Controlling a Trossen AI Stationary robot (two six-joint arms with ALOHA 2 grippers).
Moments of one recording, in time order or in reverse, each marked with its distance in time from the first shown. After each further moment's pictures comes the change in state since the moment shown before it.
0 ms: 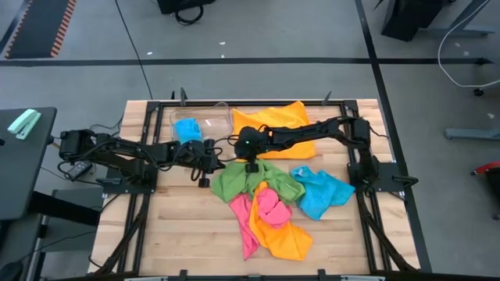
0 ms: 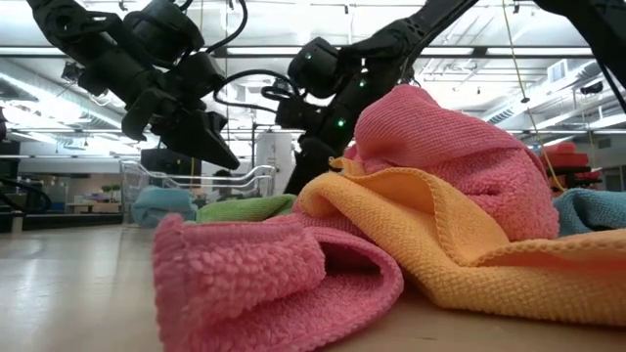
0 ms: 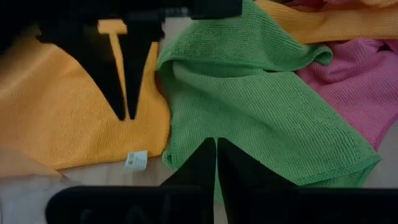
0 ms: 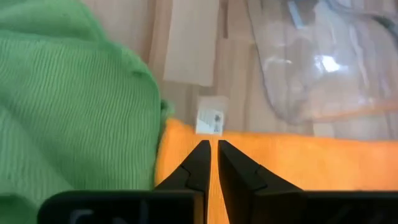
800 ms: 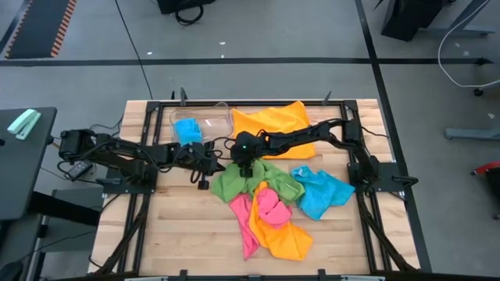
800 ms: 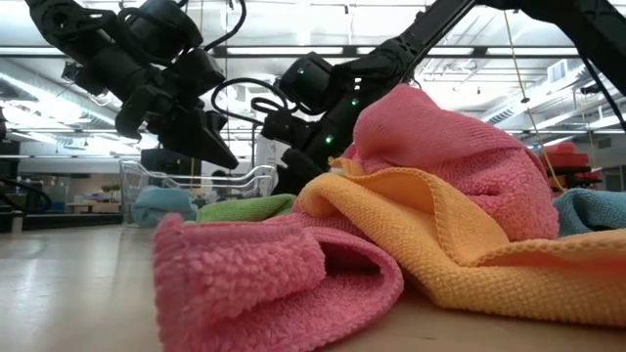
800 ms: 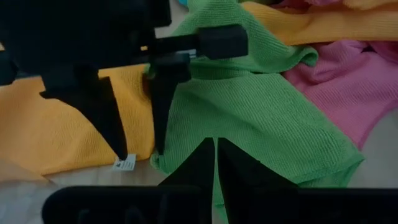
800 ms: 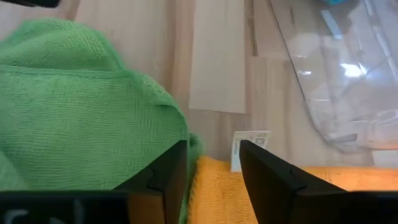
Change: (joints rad) left arm -0.028 0.000 -0.001 -0.001 0.000 -0.010; right arm 0.016 0.090 -0.001 0.152 -0.080 0.083
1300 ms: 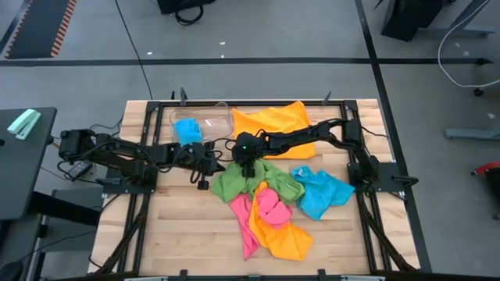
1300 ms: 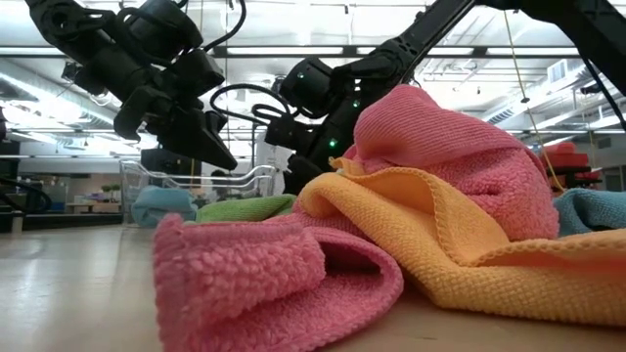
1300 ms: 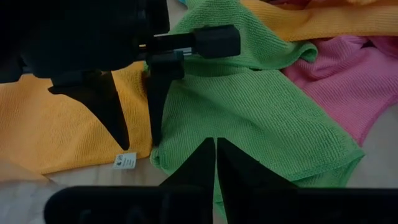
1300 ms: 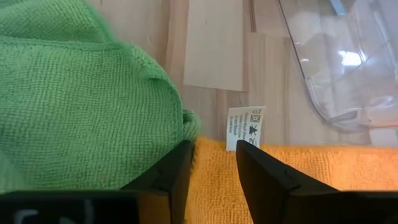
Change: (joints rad) left arm -0.001 0.000 0.000 -0.007 0.000 0.010; right arm -0.001 0.000 -0.001 -0.055 0.030 -0.012
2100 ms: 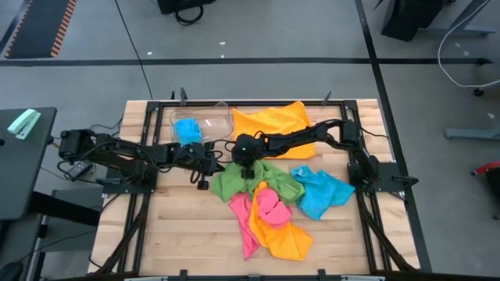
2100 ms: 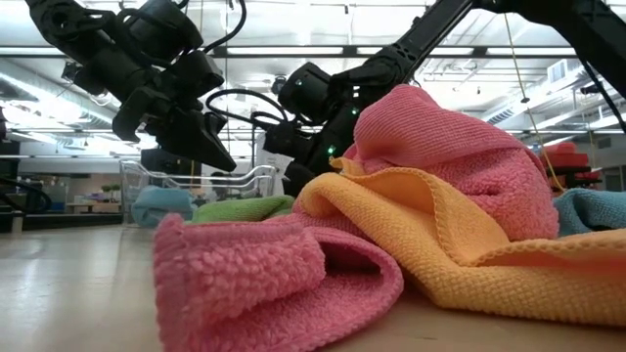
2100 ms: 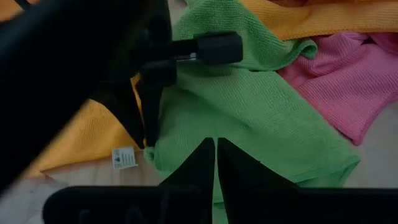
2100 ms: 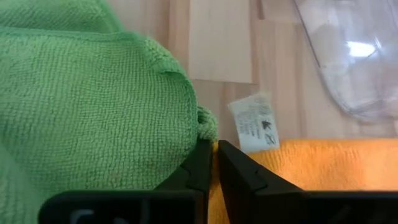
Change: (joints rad) left arm 0.000 0.000 0.000 -0.009 0.000 -0.001; right arm 0.000 0.024 0.000 0.012 0.005 0.045
